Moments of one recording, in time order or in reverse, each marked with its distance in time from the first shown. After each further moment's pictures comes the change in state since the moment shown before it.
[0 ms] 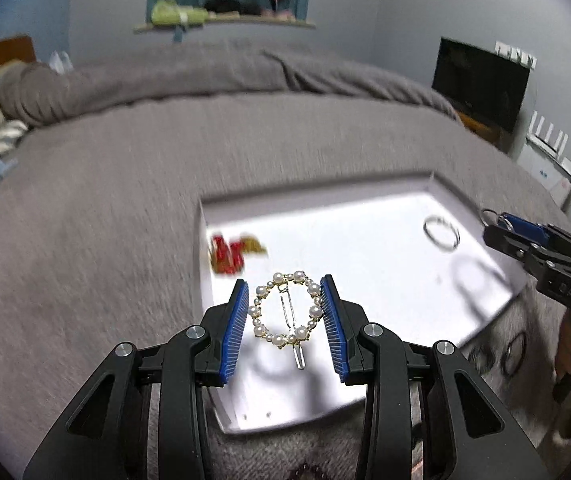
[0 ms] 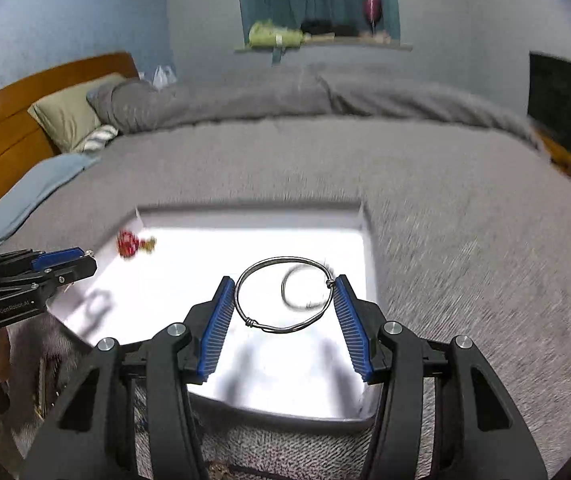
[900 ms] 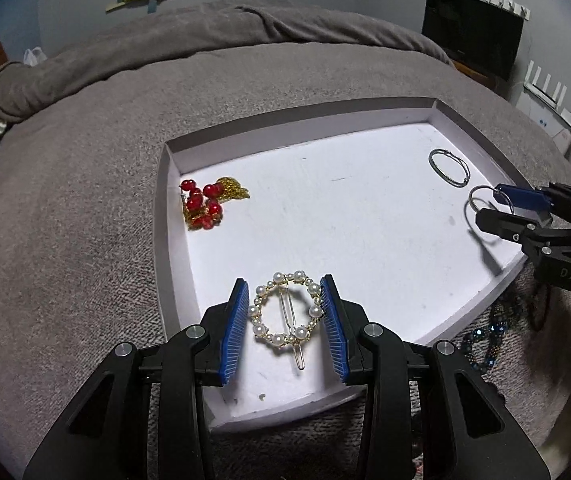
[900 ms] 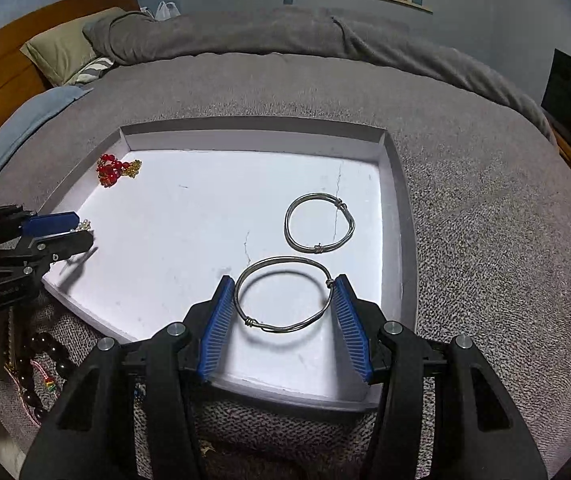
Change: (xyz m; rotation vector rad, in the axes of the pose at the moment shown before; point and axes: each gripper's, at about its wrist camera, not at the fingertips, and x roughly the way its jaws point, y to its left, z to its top) left arm 0.032 -0.008 -0.013 0.092 0.144 0.008; right arm 0.028 0.016 -0.015 -0.098 0.202 -0.049
